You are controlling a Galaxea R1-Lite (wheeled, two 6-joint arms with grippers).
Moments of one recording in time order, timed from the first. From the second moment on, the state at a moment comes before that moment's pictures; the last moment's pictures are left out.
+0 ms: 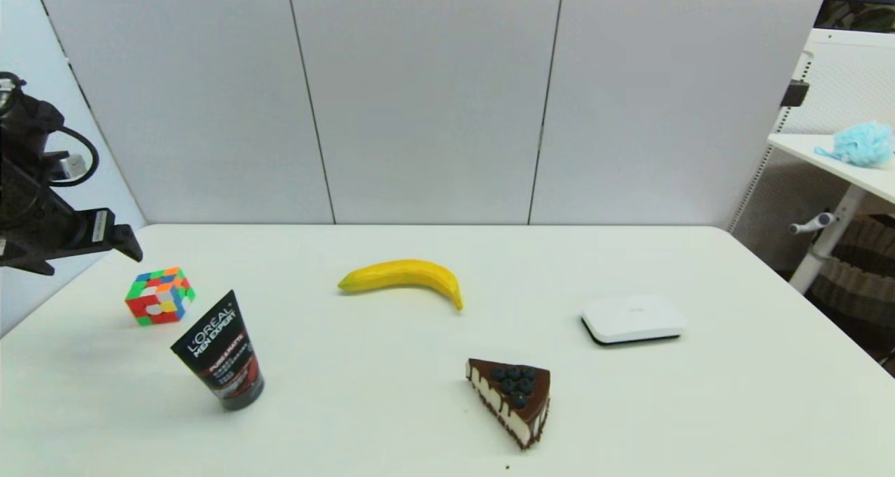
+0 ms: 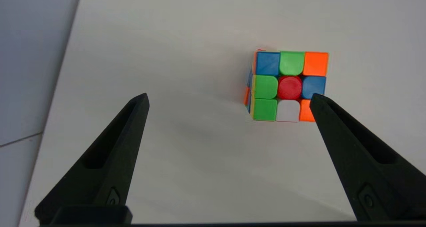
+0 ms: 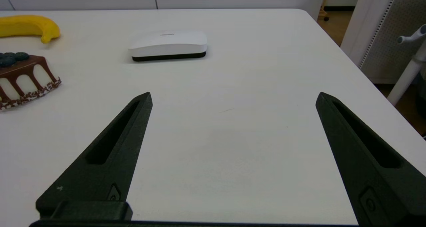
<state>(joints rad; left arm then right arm) 0.31 1.90 -1.67 0.79 0.07 0.00 0.00 0.00 0.00 -0.01 0.00 0.01</state>
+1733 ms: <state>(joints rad) 0.25 2.11 -1.68 0.79 -0.02 0.01 0.00 0.00 0.00 -0.01 0.00 0.01</state>
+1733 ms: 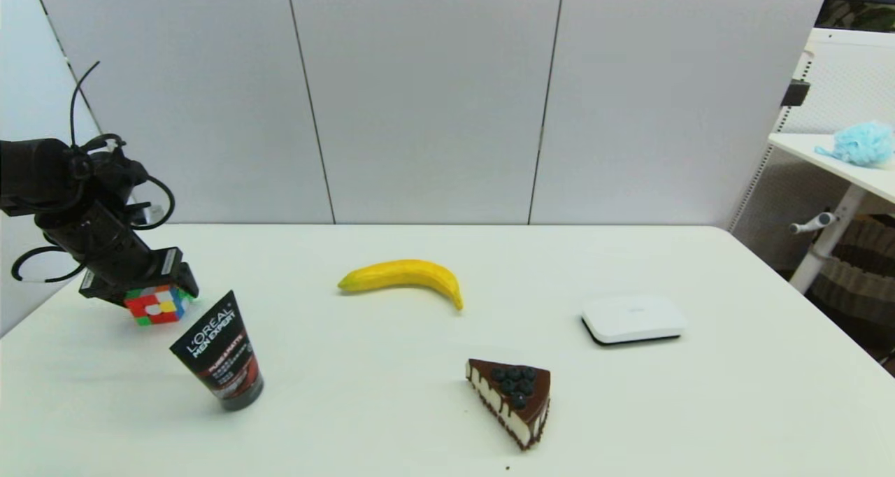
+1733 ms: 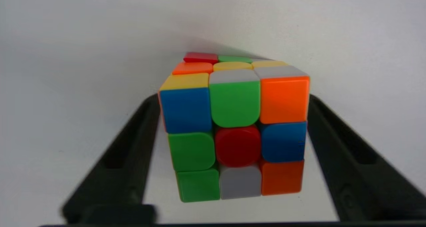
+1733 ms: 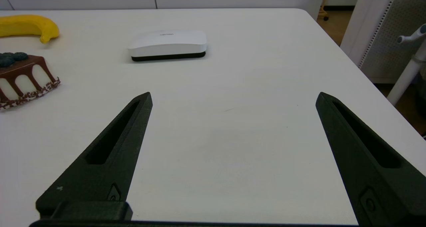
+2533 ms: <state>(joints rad) 0.25 1.91 -1.66 0.86 -0.03 0.19 0.00 0.00 0.00 -0.01 0.00 0.01</state>
